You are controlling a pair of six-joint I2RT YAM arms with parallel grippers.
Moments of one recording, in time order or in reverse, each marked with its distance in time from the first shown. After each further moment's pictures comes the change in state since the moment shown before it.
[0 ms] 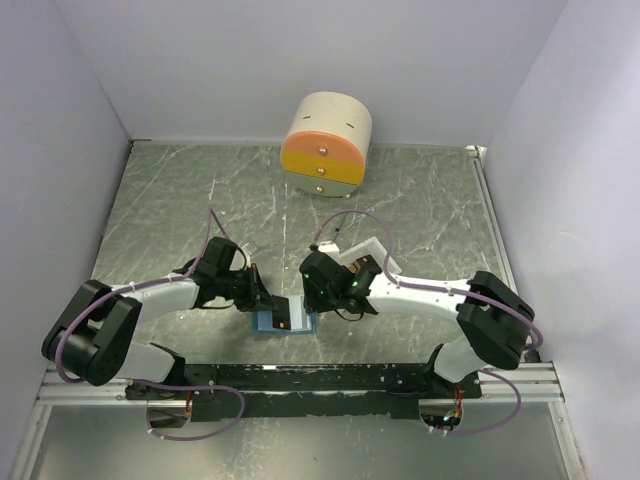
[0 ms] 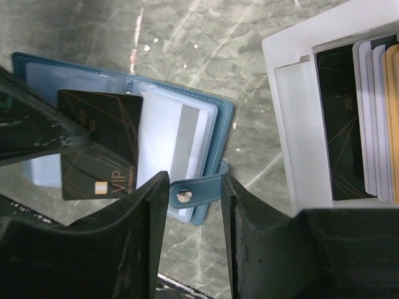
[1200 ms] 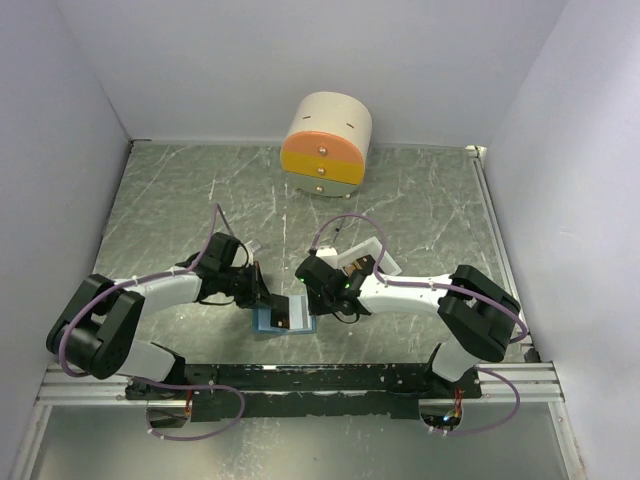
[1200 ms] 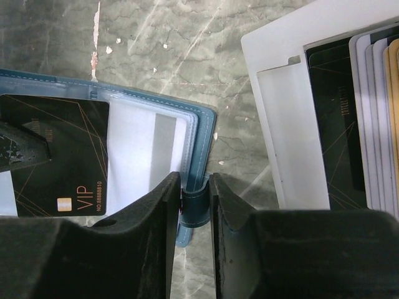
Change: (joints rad) left arm 0.002 0.037 0.052 -0.062 -0.022 0.093; right arm 0.010 0.109 -0.003 0.035 0.041 0.019
